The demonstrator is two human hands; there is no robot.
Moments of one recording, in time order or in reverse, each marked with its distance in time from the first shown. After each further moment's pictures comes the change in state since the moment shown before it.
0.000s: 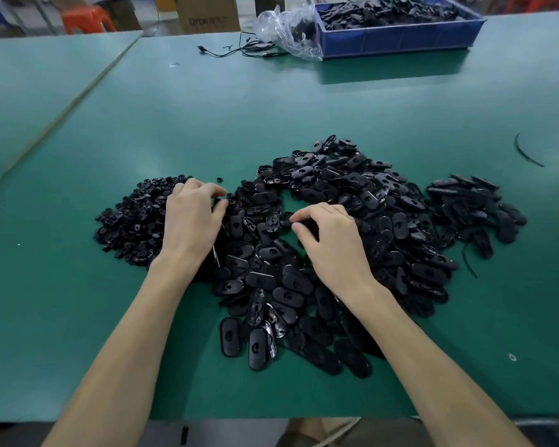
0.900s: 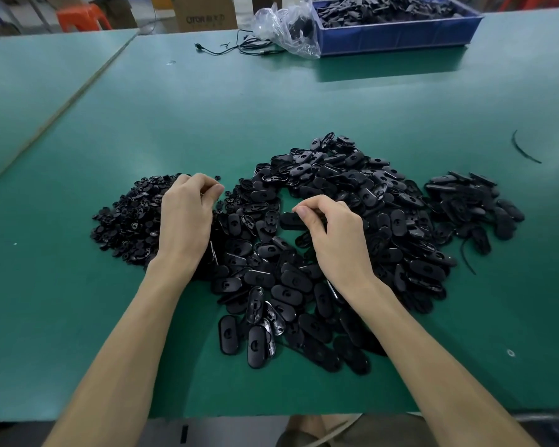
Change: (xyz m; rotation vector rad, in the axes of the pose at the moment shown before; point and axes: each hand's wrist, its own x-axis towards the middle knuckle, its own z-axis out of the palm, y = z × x) left_hand -0.003 0.002 -0.003 -0.227 0.145 -0.018; right_hand 0.000 -0.005 -0.006 0.218 0.086 0.055
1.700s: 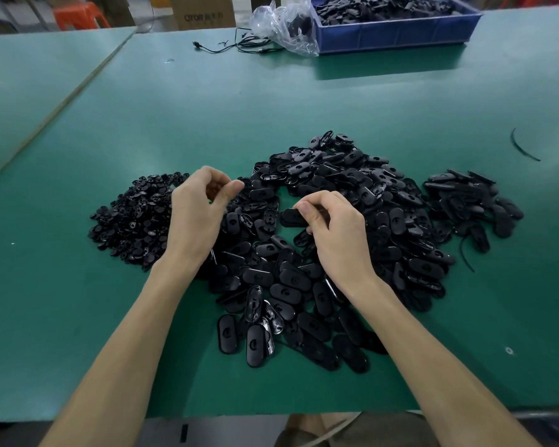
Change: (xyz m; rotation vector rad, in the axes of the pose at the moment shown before) left_hand -0.006 0.015 0.001 -0.239 -0.065 0.007; right_hand -0.001 0.001 -0.001 0.149 0.014 0.054
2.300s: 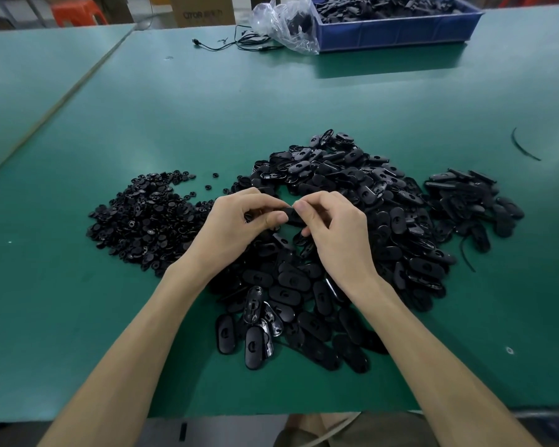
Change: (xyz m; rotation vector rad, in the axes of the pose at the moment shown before) left_hand -0.013 0.018 0.016 -0.141 -0.391 0.176; right_hand 0.001 0.001 -0.001 0.033 0.008 -0.016
